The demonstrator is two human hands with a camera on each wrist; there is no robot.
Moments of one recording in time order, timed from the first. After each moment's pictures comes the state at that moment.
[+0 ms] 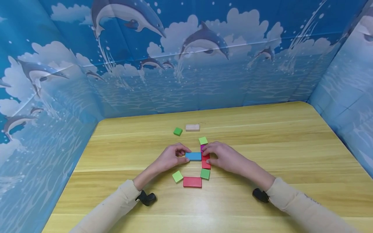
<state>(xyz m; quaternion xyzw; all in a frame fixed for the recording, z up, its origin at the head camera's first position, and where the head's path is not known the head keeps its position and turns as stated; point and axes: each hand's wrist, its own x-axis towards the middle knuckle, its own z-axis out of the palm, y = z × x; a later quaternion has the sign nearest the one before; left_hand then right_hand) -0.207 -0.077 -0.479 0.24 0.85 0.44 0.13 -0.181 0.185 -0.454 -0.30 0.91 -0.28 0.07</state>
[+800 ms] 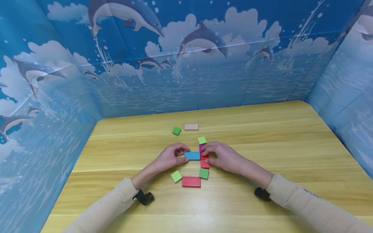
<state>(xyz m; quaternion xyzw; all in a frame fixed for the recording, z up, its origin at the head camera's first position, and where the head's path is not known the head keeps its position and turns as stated) -0.208 -0.078 -0.478 0.25 0.85 0.45 0.14 -0.182 0.187 -0.459 -0.28 0.90 -0.32 0.08</state>
